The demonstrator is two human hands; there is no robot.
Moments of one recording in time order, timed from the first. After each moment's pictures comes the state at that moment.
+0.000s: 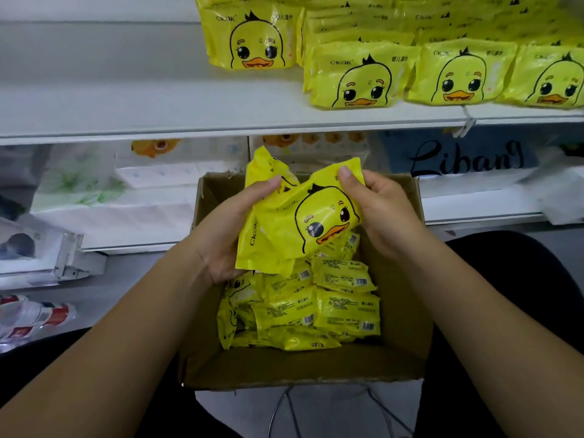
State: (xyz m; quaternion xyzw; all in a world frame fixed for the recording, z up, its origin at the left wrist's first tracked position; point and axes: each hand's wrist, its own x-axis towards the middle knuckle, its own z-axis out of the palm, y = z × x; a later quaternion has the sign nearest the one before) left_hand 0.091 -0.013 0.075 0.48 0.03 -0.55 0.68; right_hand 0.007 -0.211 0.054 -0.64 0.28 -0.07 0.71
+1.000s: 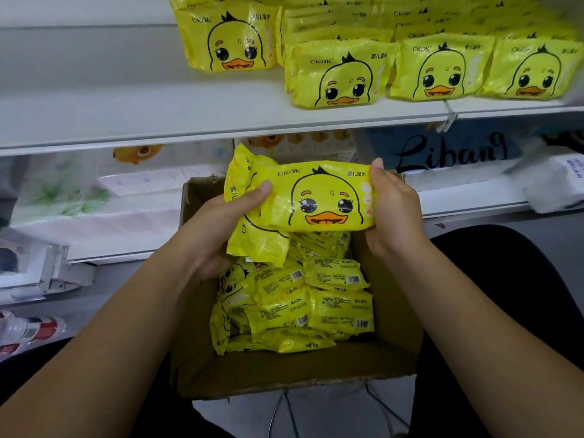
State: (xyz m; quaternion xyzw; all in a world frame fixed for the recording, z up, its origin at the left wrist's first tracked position) left_hand 0.097 -0.019 0.069 0.55 0.05 -0.48 0.68; right_hand 0.000 -0.216 0.061 -0.49 0.43 -0.19 0.73
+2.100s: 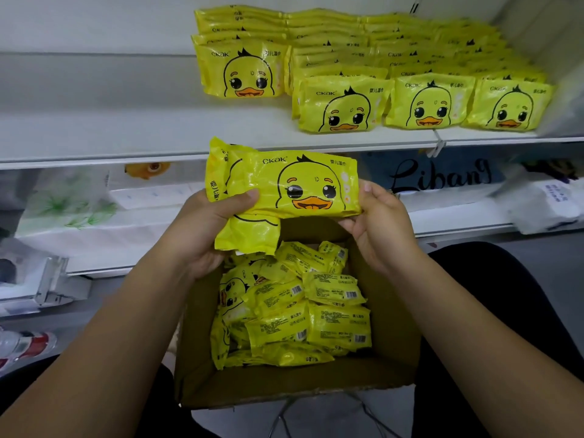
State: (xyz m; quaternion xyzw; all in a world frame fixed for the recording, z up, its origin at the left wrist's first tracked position) left_hand 0.114 0.003 0.083 0.55 0.00 -0.37 0.75; right_hand 0.002 -0.203 0.072 -0.50 0.33 -0.17 0.78
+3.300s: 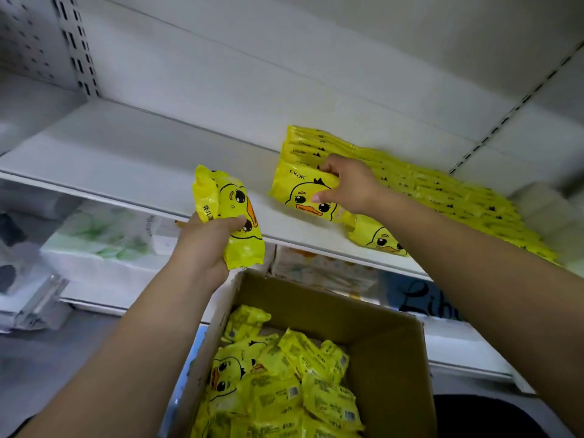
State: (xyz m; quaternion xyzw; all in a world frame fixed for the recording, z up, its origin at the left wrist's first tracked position) left_hand 0.213 0.044 0.095 0.47 0.15 -0.19 0.85; right_hand 0.250 -0.211 0.165 -0.99 0.03 -0.02 0.17
